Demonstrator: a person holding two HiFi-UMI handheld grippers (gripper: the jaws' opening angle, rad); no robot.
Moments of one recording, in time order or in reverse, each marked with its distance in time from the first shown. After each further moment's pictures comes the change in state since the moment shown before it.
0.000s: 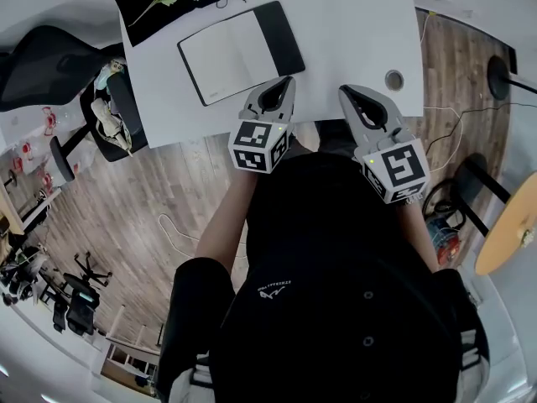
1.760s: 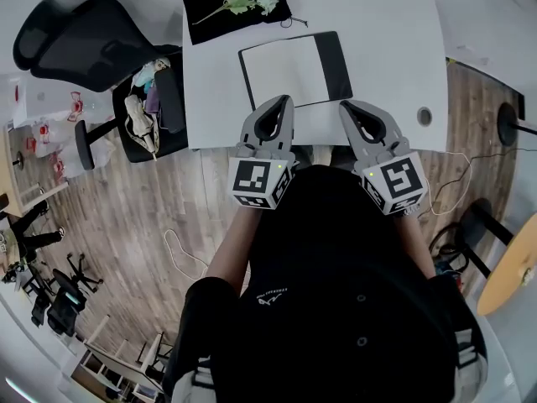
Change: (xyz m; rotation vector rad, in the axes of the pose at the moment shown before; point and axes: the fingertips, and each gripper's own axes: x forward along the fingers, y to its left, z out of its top) left arm -0.149 0.063 0.075 0.069 -0.313 0.170; right arm 0.052 0.106 0.051 -0.084 -0.127 0.084
